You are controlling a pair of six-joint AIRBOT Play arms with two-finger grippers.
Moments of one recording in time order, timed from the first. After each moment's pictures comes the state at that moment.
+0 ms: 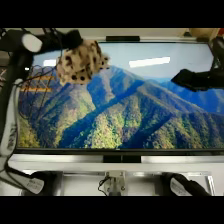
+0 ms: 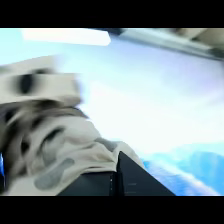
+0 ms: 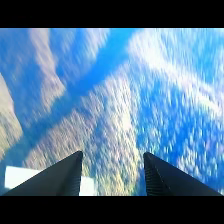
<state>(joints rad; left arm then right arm) -0.27 -1.63 2.03 1.04 -0.76 -1.52 -0.17 -1.10 1.36 -1.09 1.17 1.47</state>
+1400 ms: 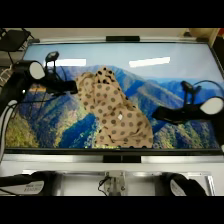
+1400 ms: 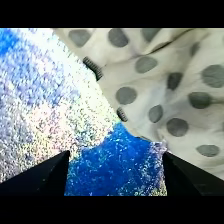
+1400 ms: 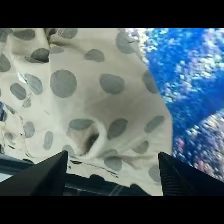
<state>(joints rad) -0.24 -1.46 1.47 1.42 -1.24 -1.78 -0.02 -0.99 0.89 -1.12 1.23 1.52</state>
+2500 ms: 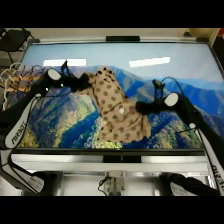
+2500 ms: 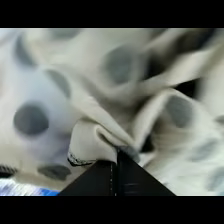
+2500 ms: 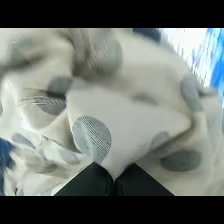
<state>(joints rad) -0.19 -1.78 1.58 0.85 -0.82 -1.65 0.18 -1.30 0.97 -1.05 0.86 1.51</state>
